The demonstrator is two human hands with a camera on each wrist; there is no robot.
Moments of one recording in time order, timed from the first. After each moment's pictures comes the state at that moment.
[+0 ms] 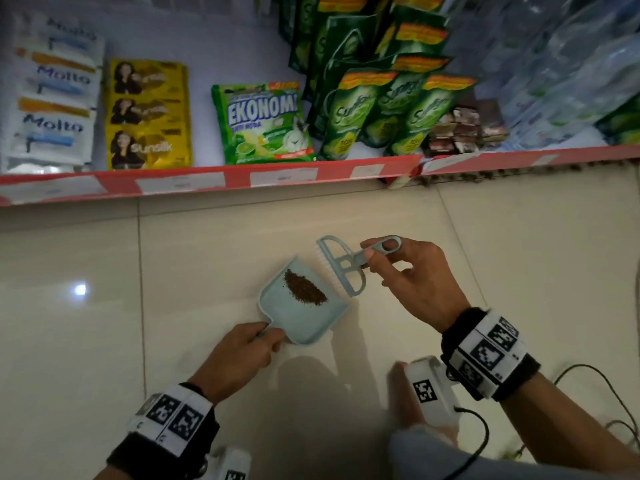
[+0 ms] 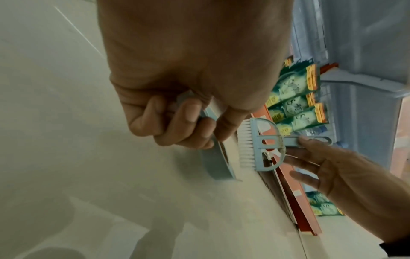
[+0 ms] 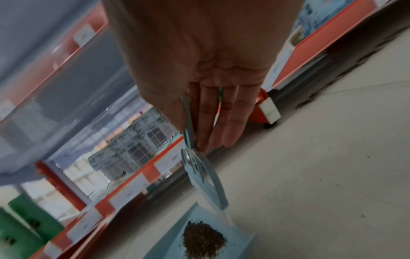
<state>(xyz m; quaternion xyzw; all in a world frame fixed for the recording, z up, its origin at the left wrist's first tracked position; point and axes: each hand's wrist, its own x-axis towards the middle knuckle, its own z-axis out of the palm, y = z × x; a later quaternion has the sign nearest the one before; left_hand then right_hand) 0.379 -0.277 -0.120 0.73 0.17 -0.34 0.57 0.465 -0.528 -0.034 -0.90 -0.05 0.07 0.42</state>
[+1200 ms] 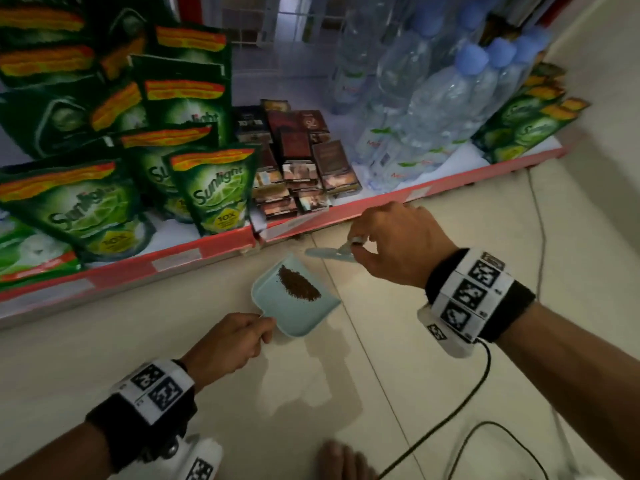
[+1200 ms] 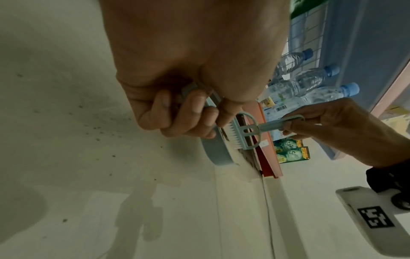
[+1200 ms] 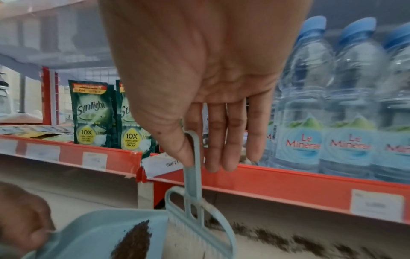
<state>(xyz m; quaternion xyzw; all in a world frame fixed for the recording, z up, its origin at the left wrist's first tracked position) 0.567 -0.495 -0.106 0.72 0.06 -0.42 0.56 0.628 -0.736 0.039 -0.98 -0.15 0.08 -0.04</state>
